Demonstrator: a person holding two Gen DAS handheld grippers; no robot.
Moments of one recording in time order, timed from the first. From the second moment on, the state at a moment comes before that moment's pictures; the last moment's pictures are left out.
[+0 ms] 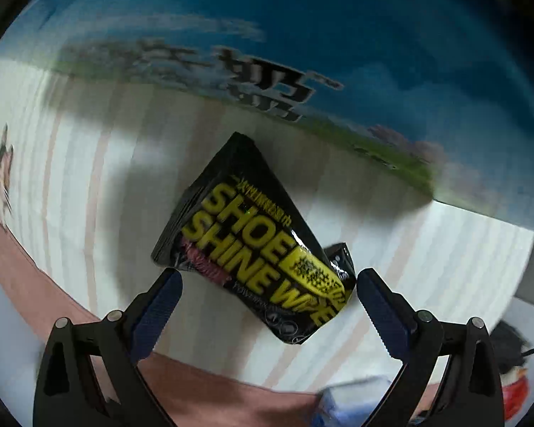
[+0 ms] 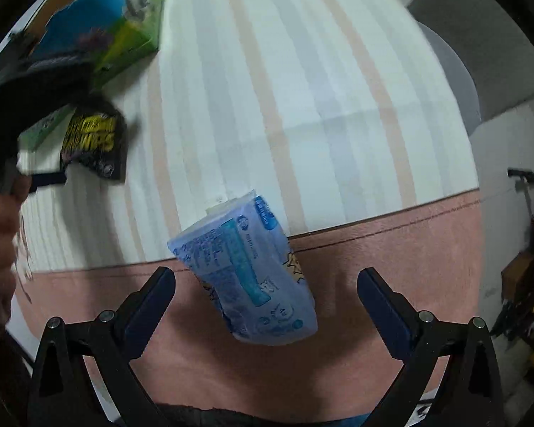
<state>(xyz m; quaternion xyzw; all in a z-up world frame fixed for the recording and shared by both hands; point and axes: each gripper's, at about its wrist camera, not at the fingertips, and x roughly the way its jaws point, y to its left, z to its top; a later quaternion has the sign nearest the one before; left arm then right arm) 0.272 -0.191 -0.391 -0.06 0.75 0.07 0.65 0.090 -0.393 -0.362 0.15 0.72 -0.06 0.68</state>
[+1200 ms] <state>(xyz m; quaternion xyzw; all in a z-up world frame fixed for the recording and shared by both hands) 0.229 -0.187 -0.390 0.14 0.72 -0.06 0.68 0.099 -0.340 -0.392 0.07 0.76 0.00 0.65</state>
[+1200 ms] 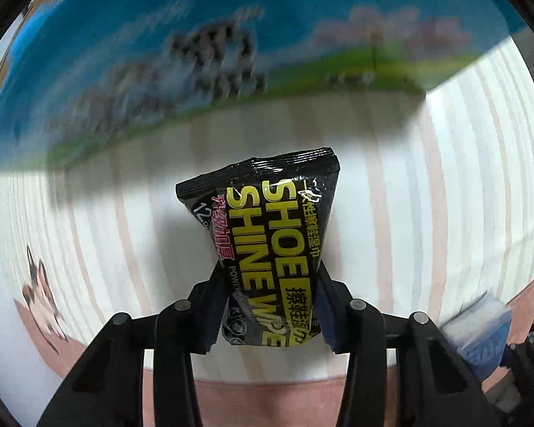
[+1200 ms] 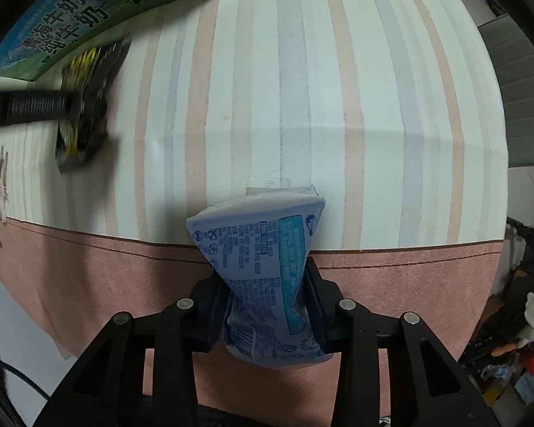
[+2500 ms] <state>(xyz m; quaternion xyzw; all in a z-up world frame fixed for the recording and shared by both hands) 0.257 -0.072 -0.228 0.00 0.66 -0.17 0.73 0.193 -0.272 -0.248 0.20 0.67 0.05 0.71</state>
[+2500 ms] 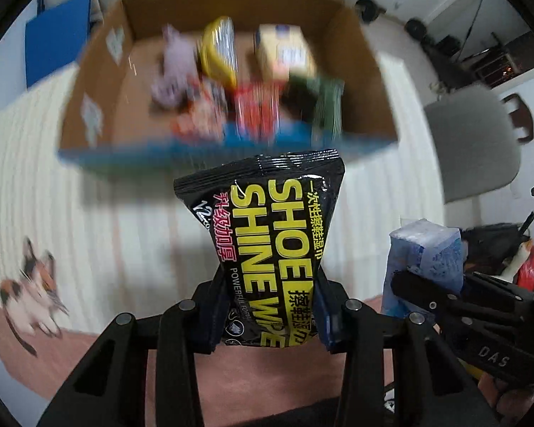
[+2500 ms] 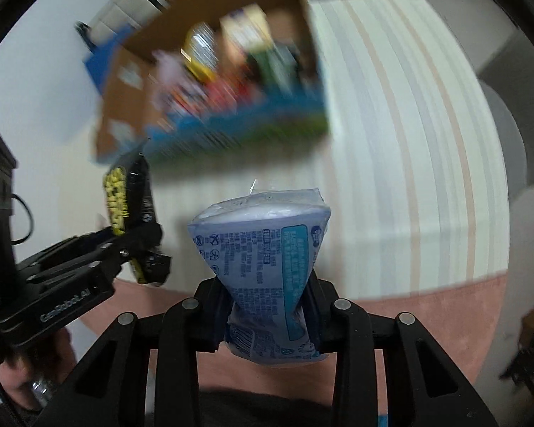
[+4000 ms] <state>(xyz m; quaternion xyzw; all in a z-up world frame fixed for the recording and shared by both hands) 0.509 -0.050 -0.268 0.09 0.73 -0.06 0.67 0.410 -0.175 -0.311 0.20 0.70 0.07 0.68</state>
